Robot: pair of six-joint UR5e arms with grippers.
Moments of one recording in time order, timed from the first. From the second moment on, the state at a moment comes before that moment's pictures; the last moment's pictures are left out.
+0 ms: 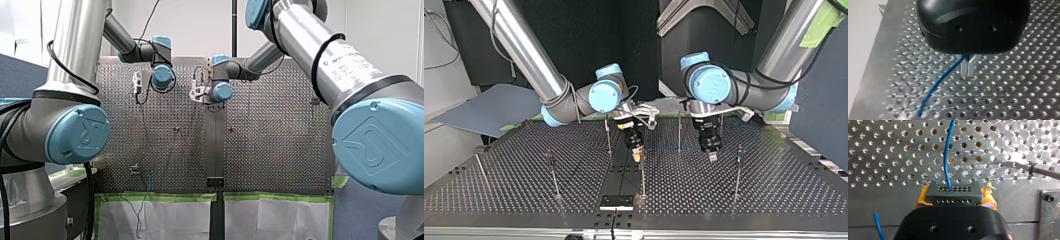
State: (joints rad) left arm -0.20 -1.76 -1.69 -2.78 -2.02 -1.54; right arm 2.33 -0.83 1.04 -0.19 1.63 1.64
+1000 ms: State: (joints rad) left arm -0.17 -1.89 -1.95 -2.52 -1.93 -1.67; right arm 2.36 -0.83 1.19 -0.15 1.63 1.61
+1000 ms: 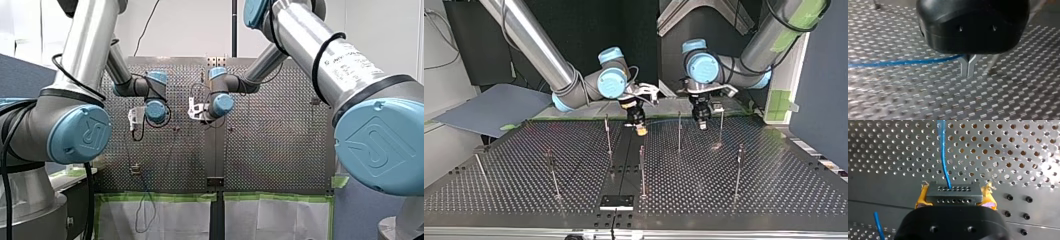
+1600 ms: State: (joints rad) left arm -0.17 -1.92 -2.11 -2.36 -1.84 -1.69; right arm 2.36 -0.83 1.22 -0.16 1.62 1.61
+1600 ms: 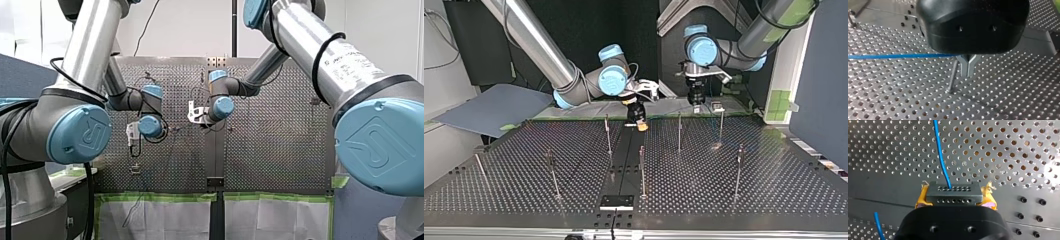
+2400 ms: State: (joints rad) left arm -0.16 -1.99 -2.10 -2.27 -1.76 -1.73; right arm 2.34 -0.82 1.22 -0.19 1.62 1.60
